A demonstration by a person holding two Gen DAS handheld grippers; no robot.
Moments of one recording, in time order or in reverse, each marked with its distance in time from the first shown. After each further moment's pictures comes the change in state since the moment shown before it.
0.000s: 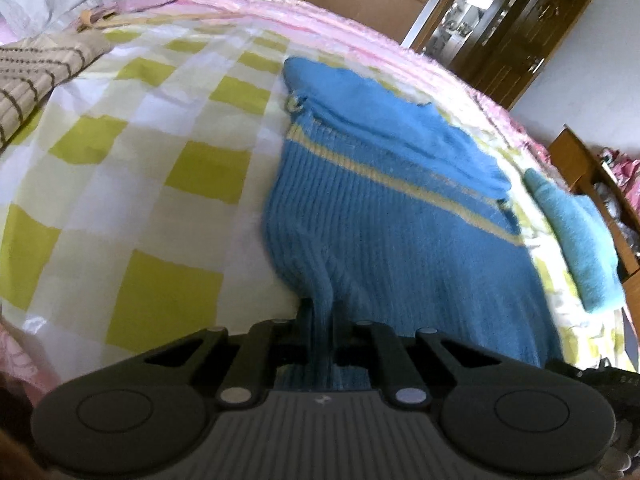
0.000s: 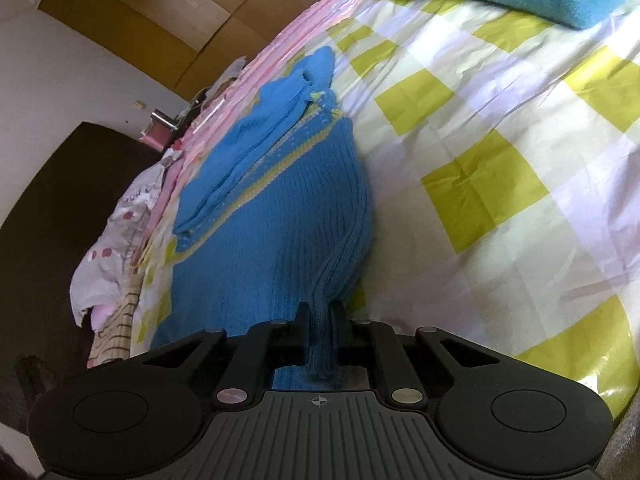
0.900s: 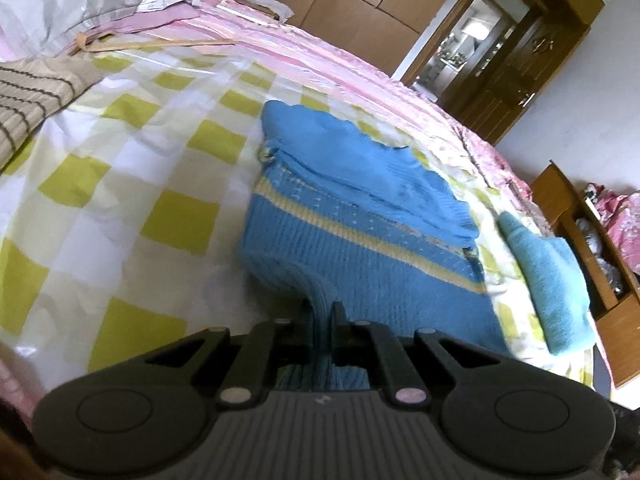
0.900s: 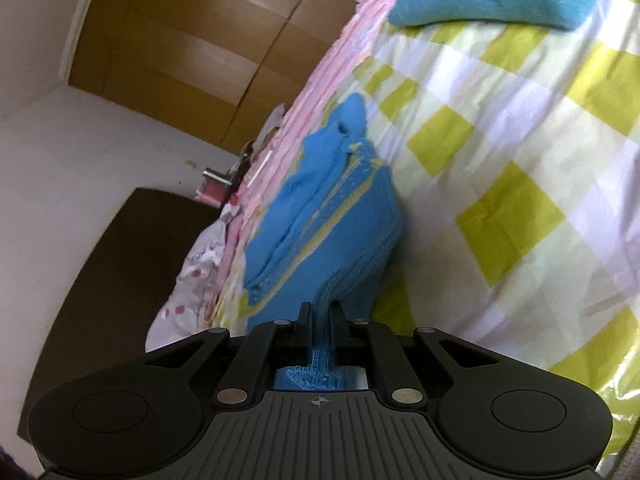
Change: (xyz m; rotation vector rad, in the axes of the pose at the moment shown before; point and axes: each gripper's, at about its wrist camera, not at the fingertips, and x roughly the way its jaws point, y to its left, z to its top) left arm -0.021 -0.019 0.028 -0.056 -0.078 -0.068; right arm -0.027 -0.014 0.010 0.159 -0.112 0.212
